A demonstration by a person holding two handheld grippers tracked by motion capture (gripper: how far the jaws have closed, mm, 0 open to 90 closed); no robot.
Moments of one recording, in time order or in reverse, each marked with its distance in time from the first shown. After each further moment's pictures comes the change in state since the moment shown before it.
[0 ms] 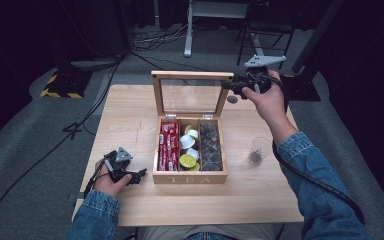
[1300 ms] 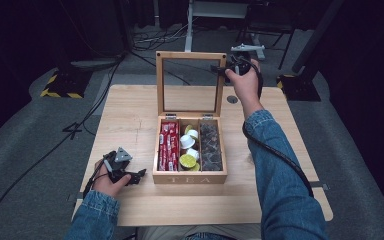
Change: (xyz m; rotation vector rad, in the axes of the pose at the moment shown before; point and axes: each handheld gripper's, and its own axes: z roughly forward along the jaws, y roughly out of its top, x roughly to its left) left arm 0.001 -0.001 -0.001 0.000 -0.004 0.010; right arm -0.061 0.002 0.093 -0.028 -0.148 0.202
